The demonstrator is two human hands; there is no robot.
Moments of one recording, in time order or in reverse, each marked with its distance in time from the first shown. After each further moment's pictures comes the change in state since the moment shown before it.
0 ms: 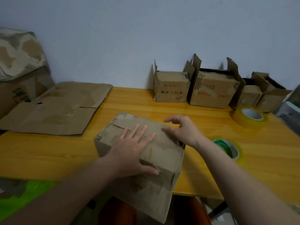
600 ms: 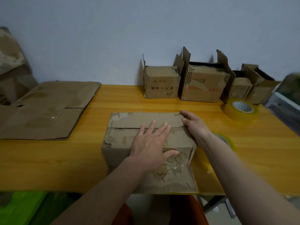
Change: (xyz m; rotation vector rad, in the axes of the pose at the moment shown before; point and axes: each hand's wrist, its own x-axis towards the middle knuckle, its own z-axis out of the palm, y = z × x) left_hand 0.060 0.071 -0.001 -0.062 0.116 -0.025; right_hand 0.001 0.046 -0.025 0.574 0.185 0.408
